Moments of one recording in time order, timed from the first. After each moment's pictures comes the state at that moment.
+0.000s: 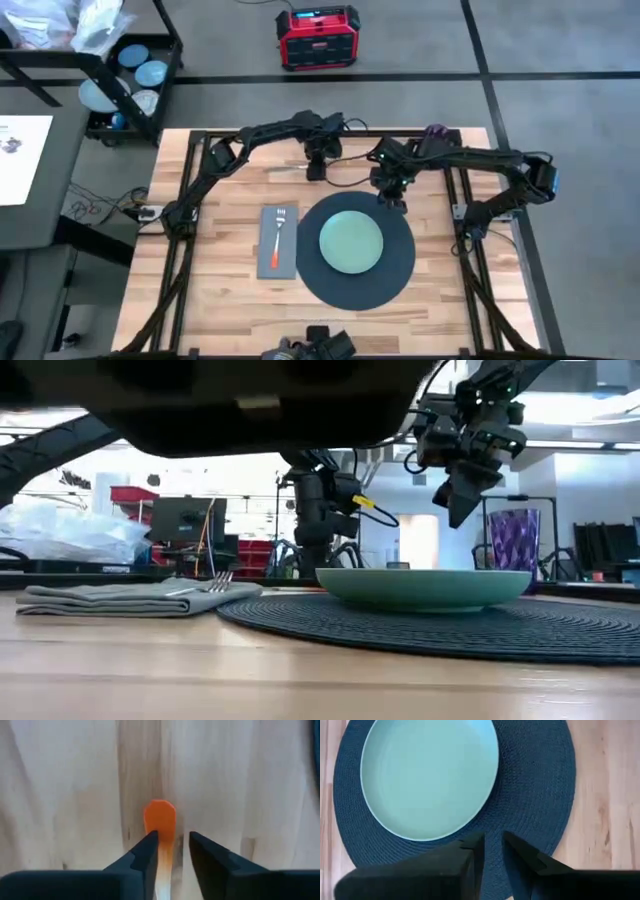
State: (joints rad) left arm 0.53 2.43 2.12 -1.15 0.10 0.54; right arm -0.43 1.44 0.99 -0.81 -0.40 -0.35
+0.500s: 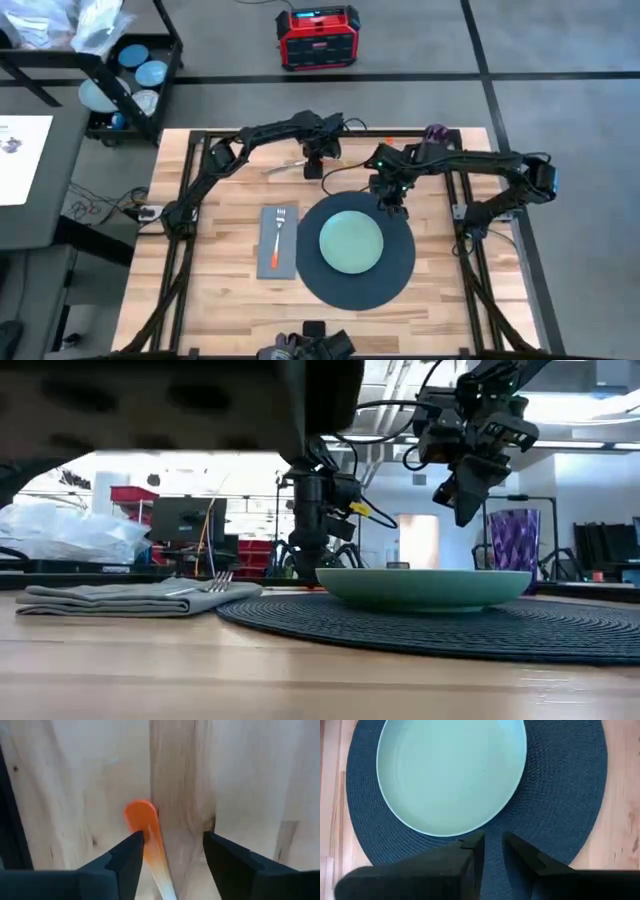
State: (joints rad) left arm 0.53 2.42 2.11 -1.15 -0.05 0.55; right arm -0.38 1.44 0.99 -0.84 -0.40 -0.34
